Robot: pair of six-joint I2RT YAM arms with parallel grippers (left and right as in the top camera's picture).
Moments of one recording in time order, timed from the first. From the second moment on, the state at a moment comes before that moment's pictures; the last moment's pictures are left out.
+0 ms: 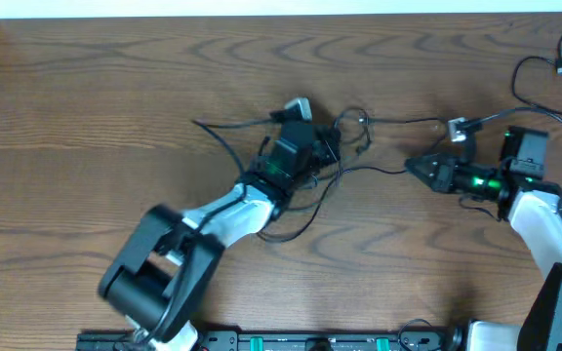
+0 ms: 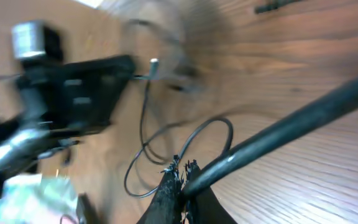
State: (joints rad) left arm -0.61 1.79 0.87 0.44 0.10 -1.02; right arm -0.21 1.51 0.75 -0.29 -1.04 0.10
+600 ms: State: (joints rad) left arm -0.64 1.86 0.87 0.39 0.38 -1.03; right arm 0.05 1.51 0.75 -0.20 -0.62 0.21
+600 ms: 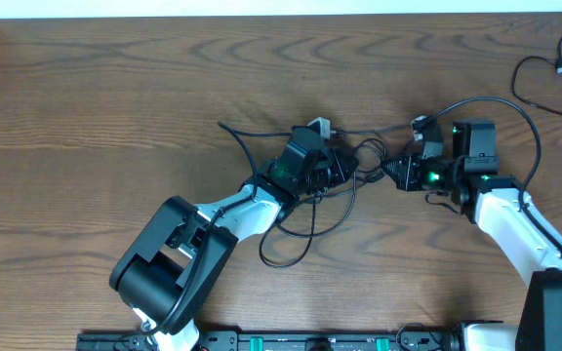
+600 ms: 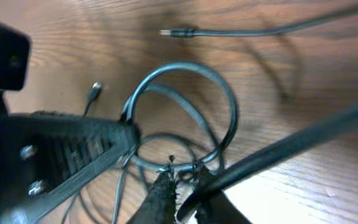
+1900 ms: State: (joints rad) left arm -0.57 1.81 0.87 0.34 0.56 -0.82; right arm 0.03 1.48 0.92 -0.39 -0.24 0.21
